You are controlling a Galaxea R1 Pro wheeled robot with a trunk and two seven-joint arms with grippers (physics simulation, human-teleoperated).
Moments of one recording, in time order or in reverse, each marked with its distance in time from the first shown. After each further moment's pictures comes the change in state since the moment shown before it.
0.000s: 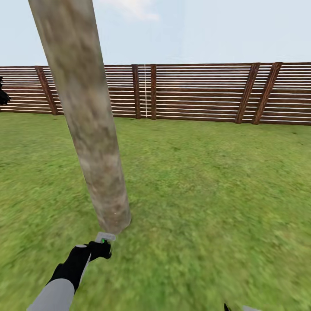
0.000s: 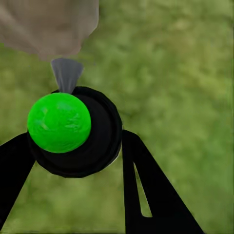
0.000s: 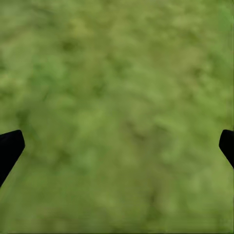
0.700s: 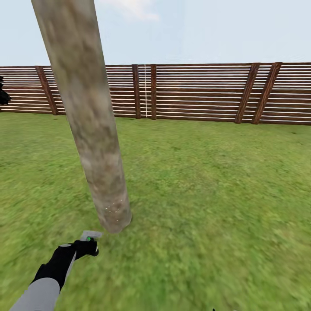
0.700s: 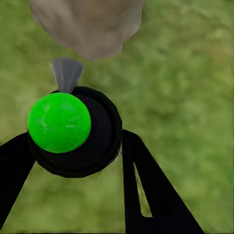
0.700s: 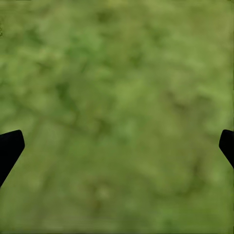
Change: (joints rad) left arm -0.007 0.096 0.034 -0.002 0.064 -0.003 -0.007; right arm 0.000 0.004 0.006 0.112 -0.002 0.003 0.004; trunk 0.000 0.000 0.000
